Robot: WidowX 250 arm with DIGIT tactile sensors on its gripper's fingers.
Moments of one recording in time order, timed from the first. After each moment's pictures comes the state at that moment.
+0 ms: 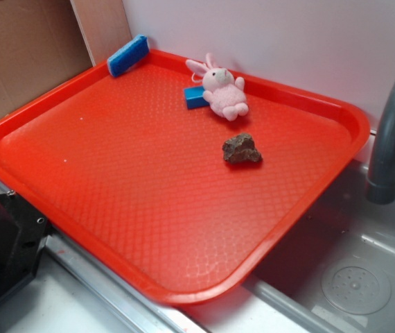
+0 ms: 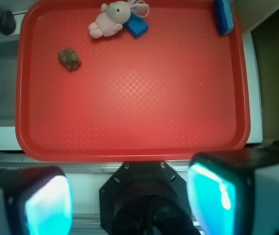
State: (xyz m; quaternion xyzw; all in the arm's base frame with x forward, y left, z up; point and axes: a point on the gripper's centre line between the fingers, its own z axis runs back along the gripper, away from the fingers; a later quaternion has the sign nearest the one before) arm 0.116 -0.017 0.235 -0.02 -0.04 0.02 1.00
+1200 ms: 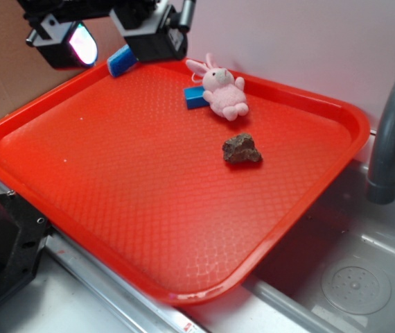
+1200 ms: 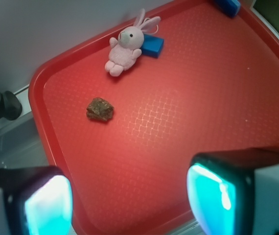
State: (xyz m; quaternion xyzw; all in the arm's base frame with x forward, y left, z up) arm 0.158 -0.111 0.178 -0.05 -0.15 0.22 0.96
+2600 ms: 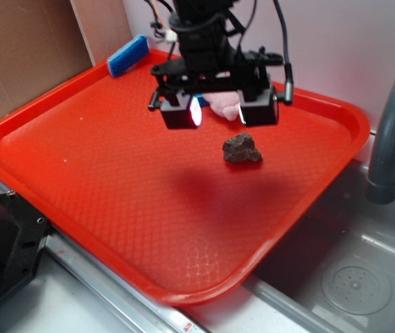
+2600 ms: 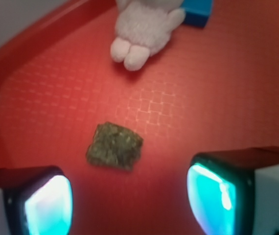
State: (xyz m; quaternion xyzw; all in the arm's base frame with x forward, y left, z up) arm 0.249 -0.117 0.068 -0.03 -0.08 0.28 0.96
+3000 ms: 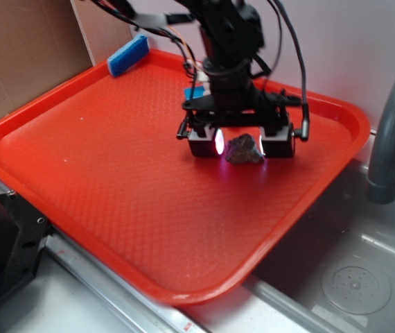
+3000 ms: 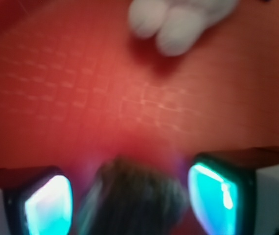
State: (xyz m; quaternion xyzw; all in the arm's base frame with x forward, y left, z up) arm 0.276 -0.128 0.022 -0.04 -0.07 0.25 0.96
